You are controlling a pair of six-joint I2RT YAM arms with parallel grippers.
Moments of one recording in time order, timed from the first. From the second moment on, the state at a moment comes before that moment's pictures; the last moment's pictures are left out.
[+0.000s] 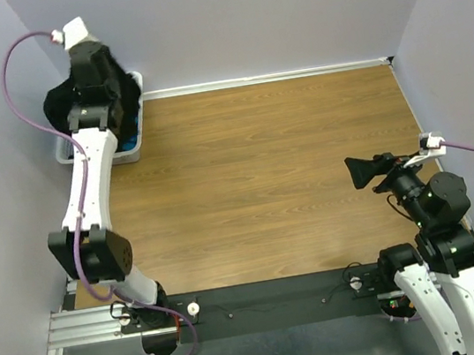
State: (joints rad) left arm 0.00 1.67 1.77 -0.34 -0.21 -0.39; right arm 0.13 0.29 0.63 -0.39 -0.12 0.43
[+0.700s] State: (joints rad) left arm -0.64 1.51 1.65 -0.19 -0.06 -0.43; right arm 0.13 0.31 0.78 -0.39 -0.06 0.37
